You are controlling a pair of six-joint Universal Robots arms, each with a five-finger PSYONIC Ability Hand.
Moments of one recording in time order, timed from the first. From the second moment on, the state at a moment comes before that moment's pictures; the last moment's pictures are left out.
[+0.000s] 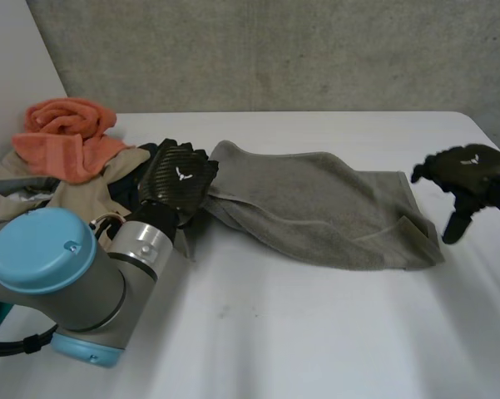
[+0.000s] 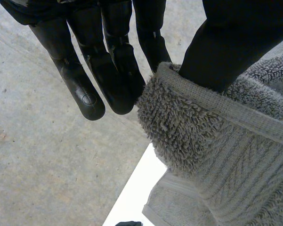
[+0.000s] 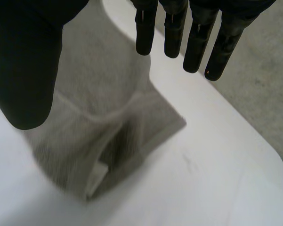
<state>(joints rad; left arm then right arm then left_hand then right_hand) 4.17 -1.95 -1.75 3.79 -1.52 3.79 1.57 -1.27 1.40 0.34 1.15 2.48 1.11 1.20 1.20 1.20 0.97 0.30 0.35 0.35 0.35 0.19</state>
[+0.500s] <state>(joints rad) 4.19 -1.94 -1.74 3.77 -1.52 3.79 1.72 -0.84 1.14 0.39 1.35 2.41 1.11 1.20 1.20 1.20 0.97 0.39 0.46 0.47 0.47 0.28</state>
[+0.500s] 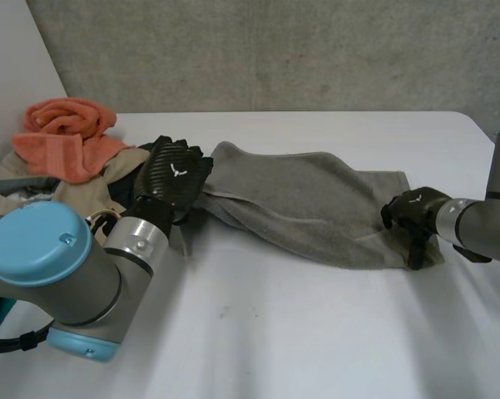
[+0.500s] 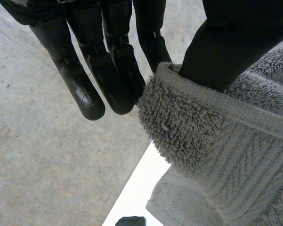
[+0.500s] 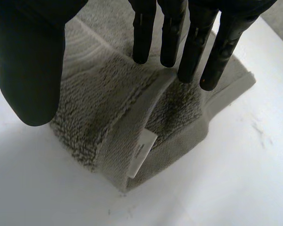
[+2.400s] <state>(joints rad) 4.24 -1.63 -1.66 2.97 -1.56 3.81 1.41 -1.49 1.47 0.65 1.19 2.05 1.15 1.20 1.19 1.20 0.98 0.98 1.18 1.18 1.19 0.99</state>
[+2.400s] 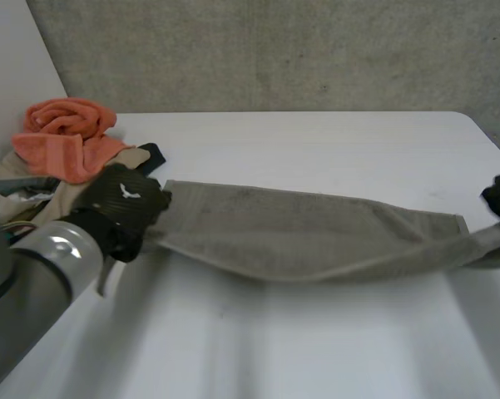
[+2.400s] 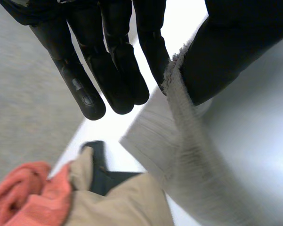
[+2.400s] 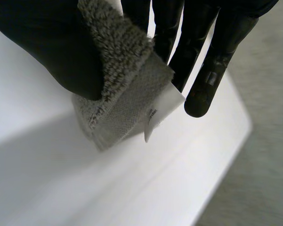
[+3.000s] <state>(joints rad) 4.32 -2.21 -0.70 3.67 -1.49 3.96 1.71 -1.14 0.98 -0.49 1.49 2.50 1.15 1.20 1.19 1.20 0.98 0.98 1.18 1.18 1.19 1.00</state>
